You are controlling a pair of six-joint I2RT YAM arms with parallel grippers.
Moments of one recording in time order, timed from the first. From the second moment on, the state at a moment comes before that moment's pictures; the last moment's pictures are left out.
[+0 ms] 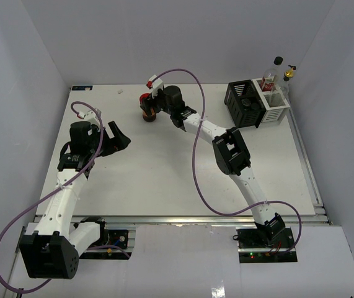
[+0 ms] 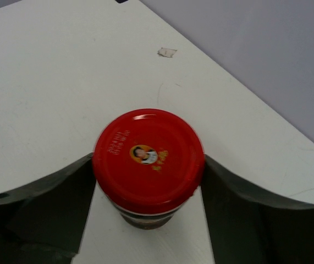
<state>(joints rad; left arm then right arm) -0.03 1.01 0.84 -0.40 0.28 -0.40 0.68 2.55 2.17 0.23 -0.22 -0.10</state>
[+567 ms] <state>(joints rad) -0.03 1.01 0.84 -0.40 0.28 -0.40 0.68 2.42 1.92 0.37 -0.22 -0.16</state>
